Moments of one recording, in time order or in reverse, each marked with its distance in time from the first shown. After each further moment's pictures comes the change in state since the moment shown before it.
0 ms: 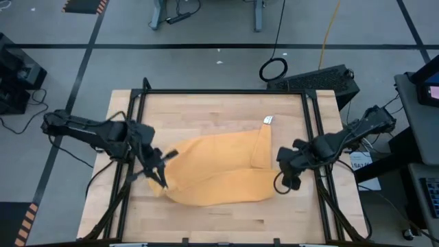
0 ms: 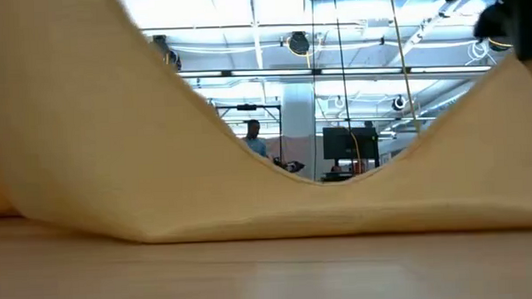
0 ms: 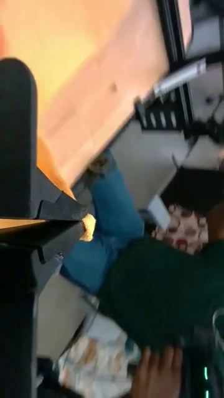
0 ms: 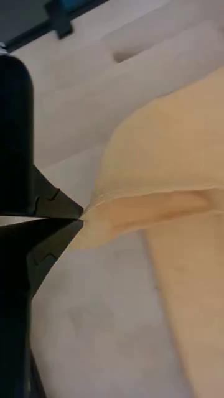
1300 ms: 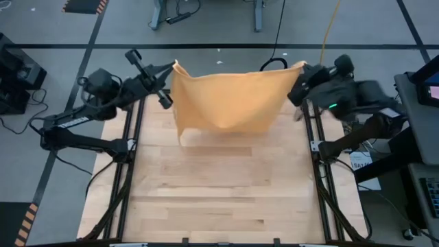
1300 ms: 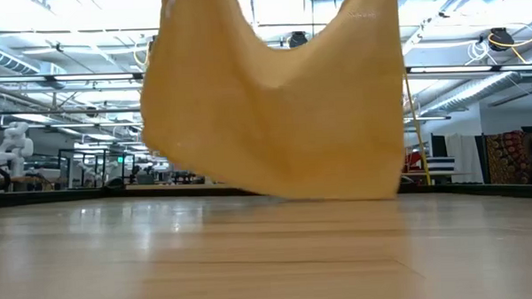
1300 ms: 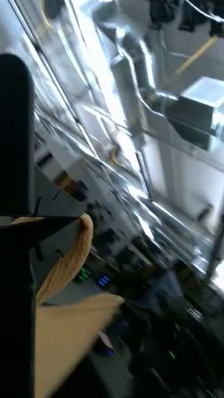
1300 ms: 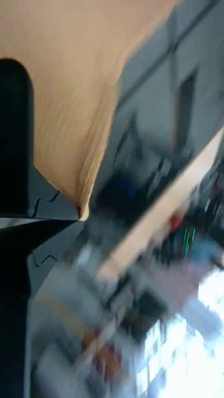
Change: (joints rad) left arm 0.479 0.053 0.382 0.540 -0.823 0.756; right arm -0.373 0.030 0.812 -0.050 1.145 -0.766
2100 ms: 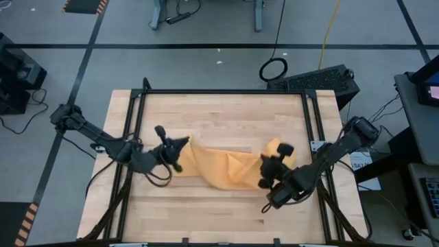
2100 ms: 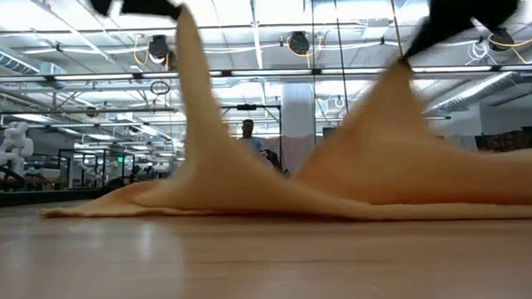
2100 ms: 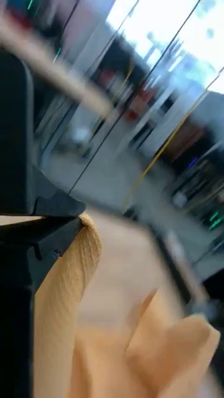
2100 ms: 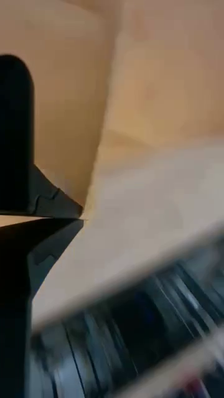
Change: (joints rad) left arm -0.748 0.086 -0.501 -0.153 -1.000 -0.393; right arm 0.536 0.314 -0.724 0.124 -0.170 0.793
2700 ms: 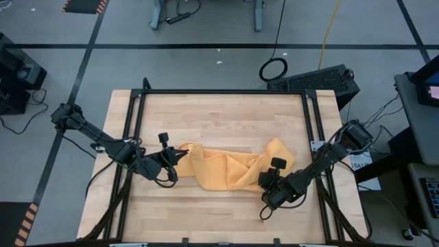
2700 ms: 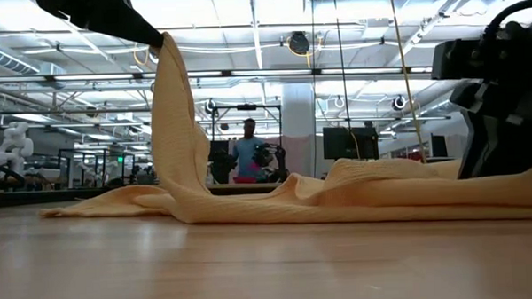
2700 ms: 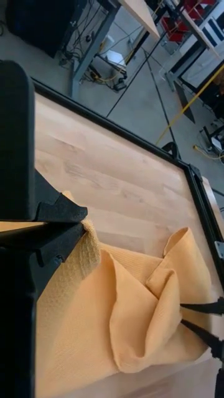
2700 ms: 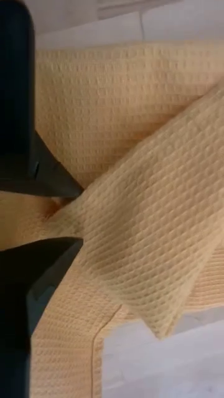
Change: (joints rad) left arm -0.042 0.002 0.001 -0.352 0.232 -0.520; right arm 0.017 0.115 -0.320 0.509 -0.481 -0.043
